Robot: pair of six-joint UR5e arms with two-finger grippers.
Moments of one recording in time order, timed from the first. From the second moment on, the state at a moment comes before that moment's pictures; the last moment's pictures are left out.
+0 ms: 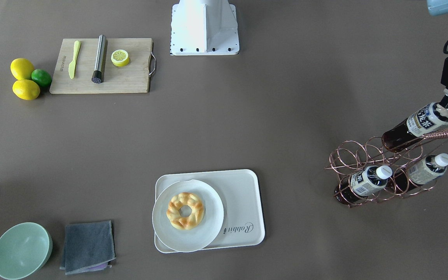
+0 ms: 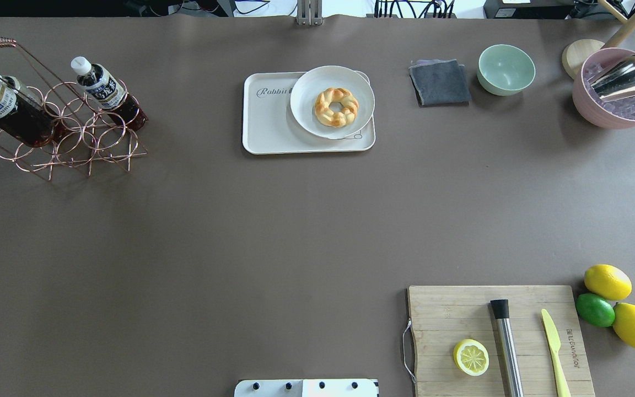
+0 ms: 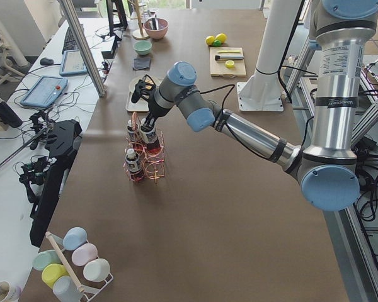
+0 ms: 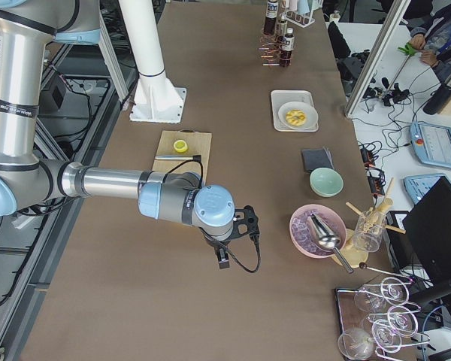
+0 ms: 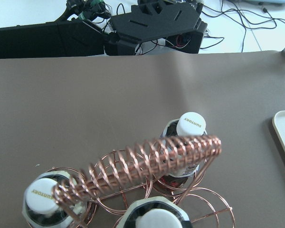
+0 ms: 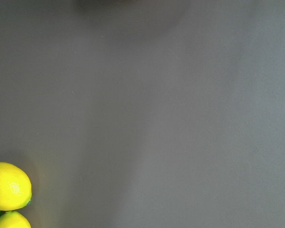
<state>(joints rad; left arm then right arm) -1.30 -1.58 -2.03 -2.06 -2.15 -0.69 1.69 -1.80 1.79 -1.67 2.45 -0.42</state>
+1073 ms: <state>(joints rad) -1.00 -1.86 -2.37 -1.51 -2.05 -0.77 1.69 -1.80 1.80 -1.66 2.45 -0.41</state>
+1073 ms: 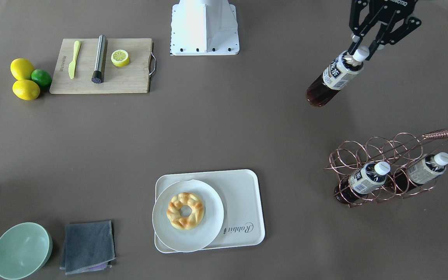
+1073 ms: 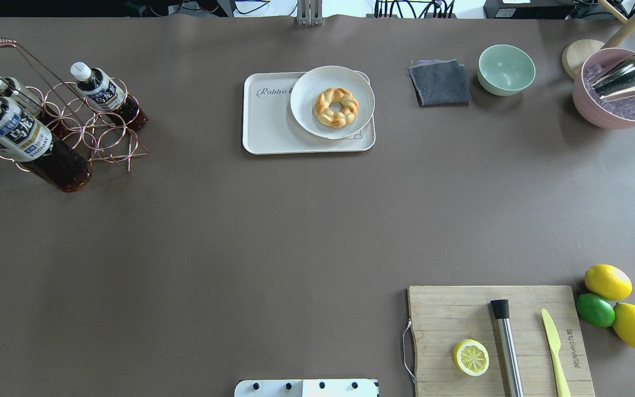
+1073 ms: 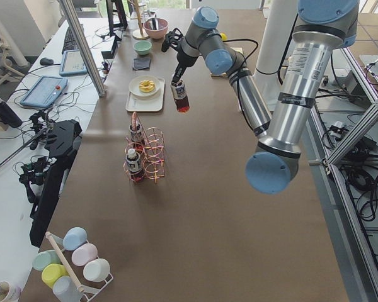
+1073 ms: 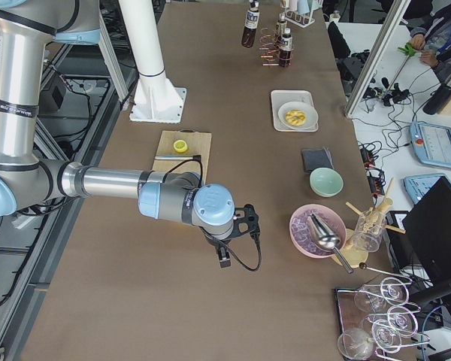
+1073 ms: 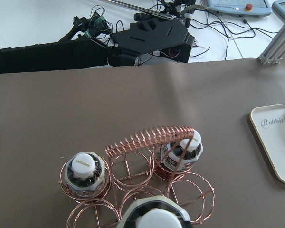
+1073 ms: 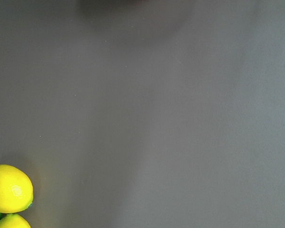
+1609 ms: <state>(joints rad) -0.63 -2.25 -2.27 -1.18 -1.71 -1.00 1.69 -1.79 1.79 -1.65 2.45 -0.41</state>
